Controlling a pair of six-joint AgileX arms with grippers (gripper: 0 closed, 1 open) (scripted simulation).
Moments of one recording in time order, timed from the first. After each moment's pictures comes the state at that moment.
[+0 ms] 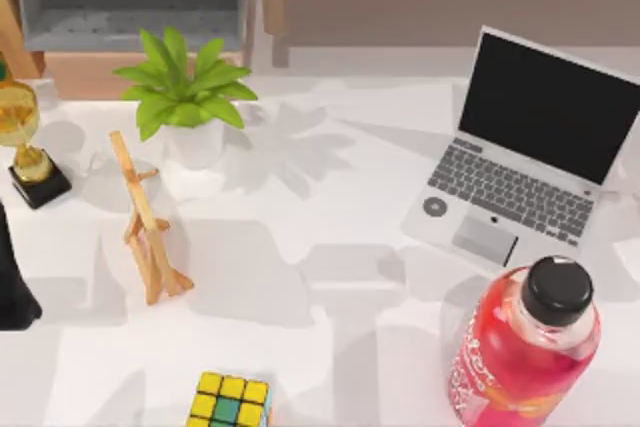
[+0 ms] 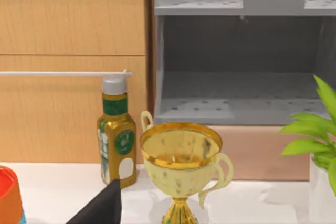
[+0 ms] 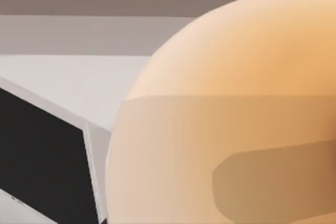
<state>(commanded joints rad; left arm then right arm) 0.00 0.00 0.00 0.00 0.00 0.00 -0.10 1.29 0.65 0.08 -0.05 -0.05</state>
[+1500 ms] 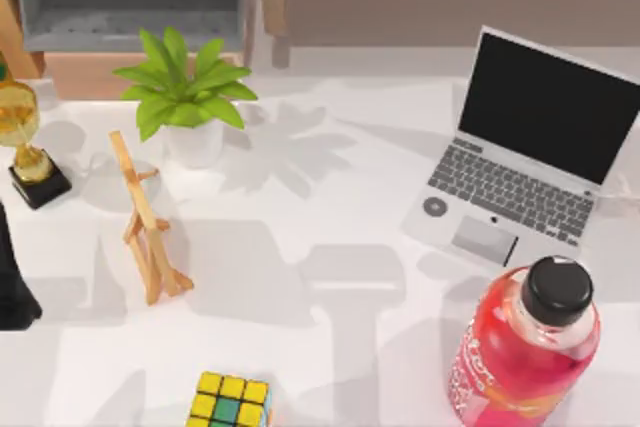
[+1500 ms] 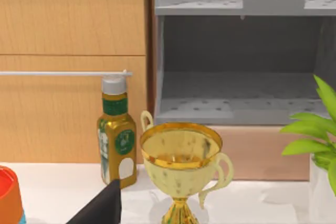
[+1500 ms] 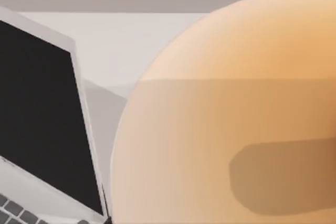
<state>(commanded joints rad) 0.00 0.00 0.00 0.00 0.00 0.00 -0.10 1.34 0.58 0.17 -0.06 -0.05</state>
